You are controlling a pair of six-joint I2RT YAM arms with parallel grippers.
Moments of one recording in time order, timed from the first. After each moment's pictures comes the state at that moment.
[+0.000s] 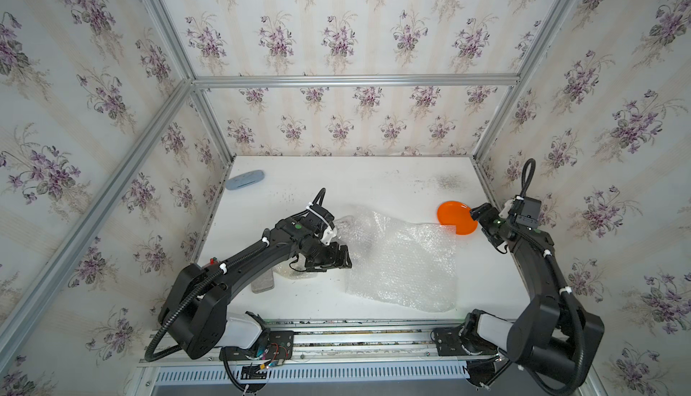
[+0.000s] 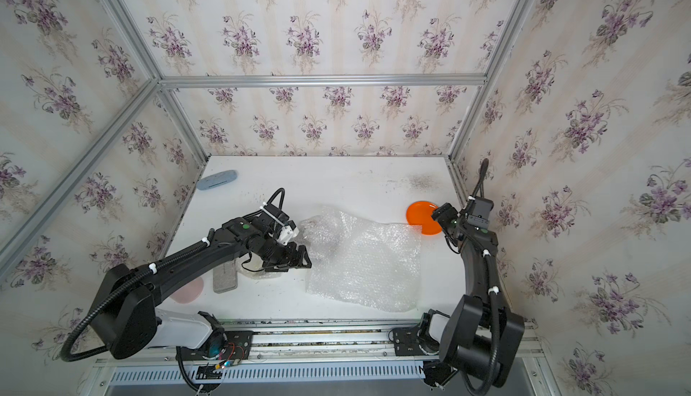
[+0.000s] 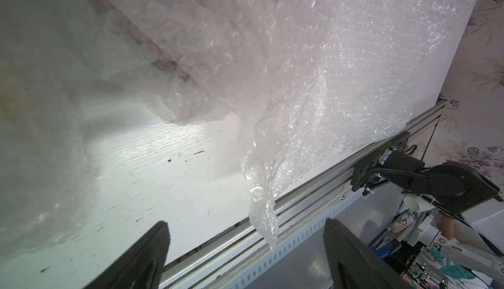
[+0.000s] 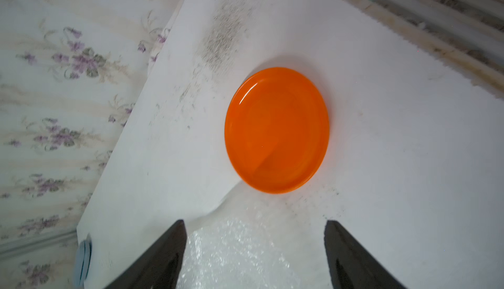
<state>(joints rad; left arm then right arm) -0.60 1.41 0.96 -0.82 0.44 -0.56 -0.33 1.15 0.80 -0.52 -0.32 0.59</state>
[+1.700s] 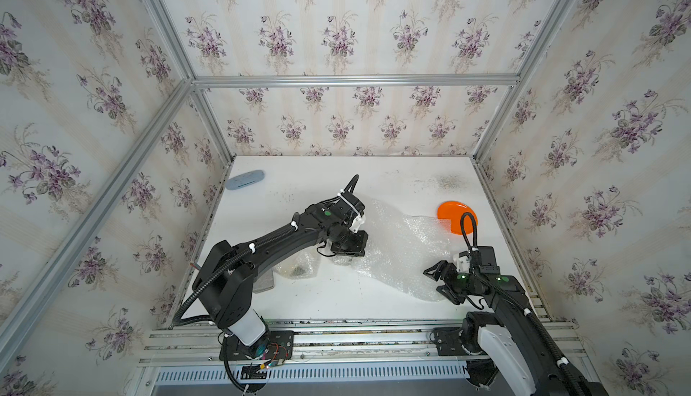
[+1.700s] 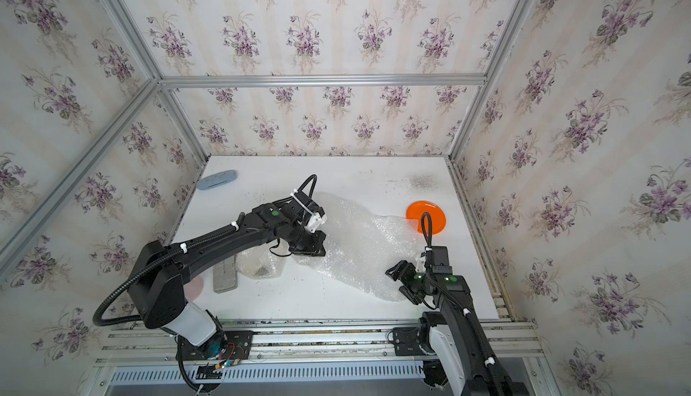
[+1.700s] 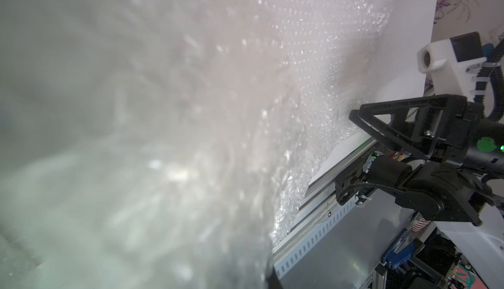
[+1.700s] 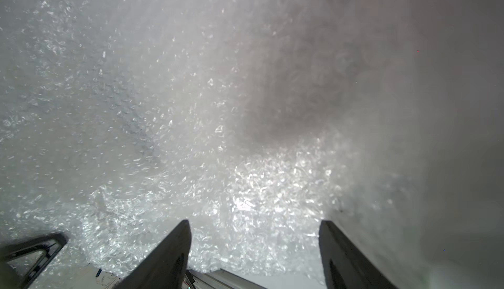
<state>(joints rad) -0.75 1.64 1.32 -0.86 0.34 -0.52 -0.01 0.74 0.32 -0.74 -0.54 0.74</state>
